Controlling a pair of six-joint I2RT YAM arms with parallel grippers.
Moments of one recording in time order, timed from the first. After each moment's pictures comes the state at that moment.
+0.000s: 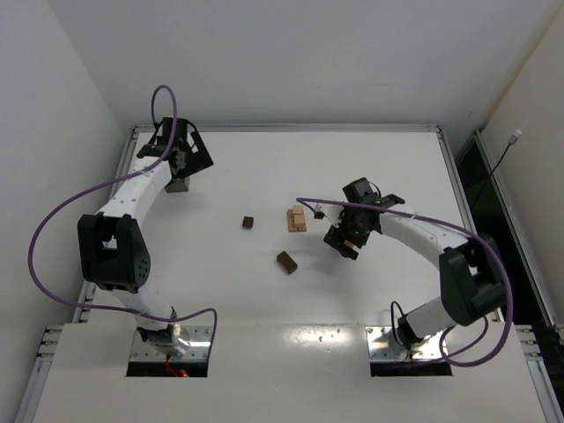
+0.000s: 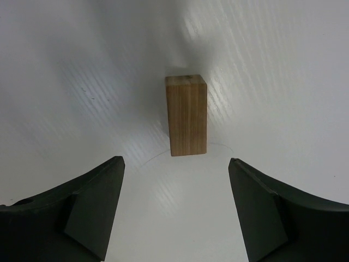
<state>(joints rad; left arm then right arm) -0.07 1.68 1.43 -0.57 -0.21 -0.50 0.43 1.47 0.88 -0.60 -0.15 -0.65</state>
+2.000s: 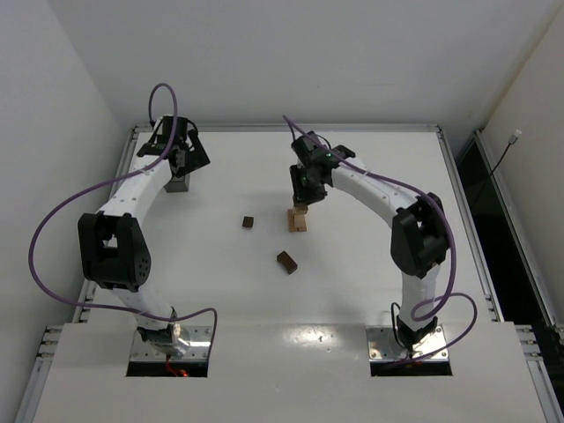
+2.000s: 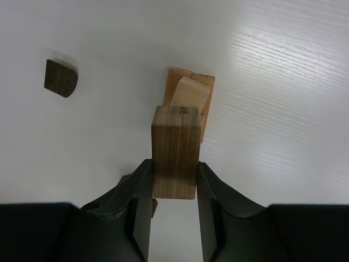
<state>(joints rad) -0.07 1.69 1.44 -0.58 -0.30 -0.50 0.57 1.95 1.63 -0.77 0.01 0.36</state>
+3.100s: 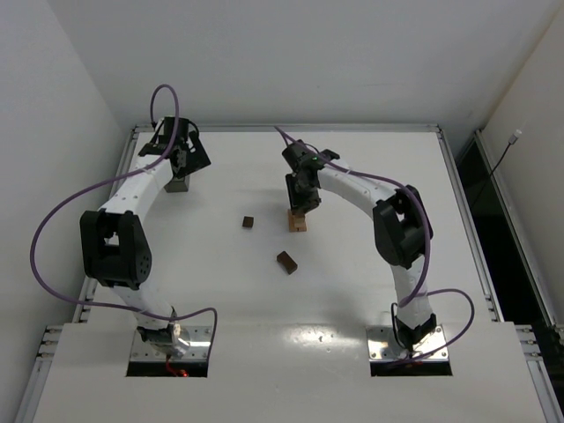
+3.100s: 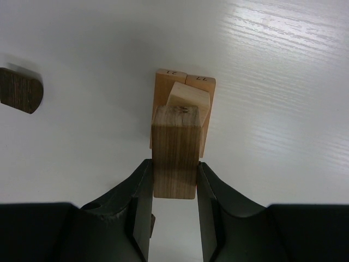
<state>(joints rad) -0.07 1.71 1.44 -0.58 -0.29 -0.50 0.59 2.09 1.69 -0.80 0.05 0.41</state>
